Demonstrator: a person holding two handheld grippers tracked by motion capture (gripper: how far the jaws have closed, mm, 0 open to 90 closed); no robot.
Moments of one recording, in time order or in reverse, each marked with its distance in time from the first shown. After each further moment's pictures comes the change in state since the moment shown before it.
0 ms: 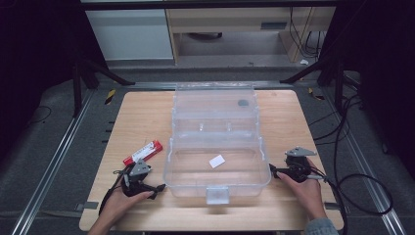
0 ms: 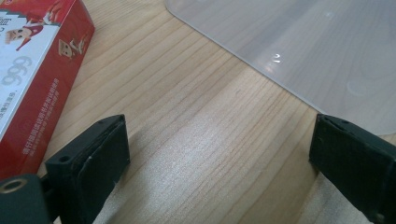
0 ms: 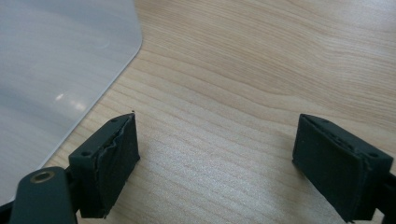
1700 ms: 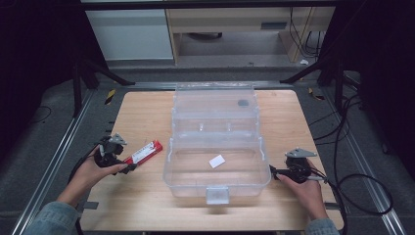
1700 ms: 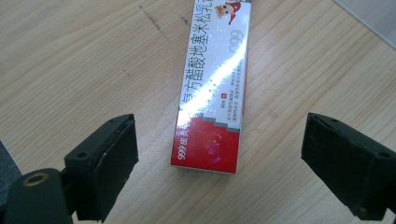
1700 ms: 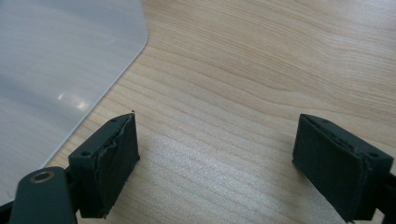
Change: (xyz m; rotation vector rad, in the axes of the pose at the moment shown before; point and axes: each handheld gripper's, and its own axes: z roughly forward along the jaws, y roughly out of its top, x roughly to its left) left arm 0.092 0.038 -0.053 0.287 0.077 -0.049; right arm 0.002 -0.002 -0.002 -0.003 0.005 -0.011
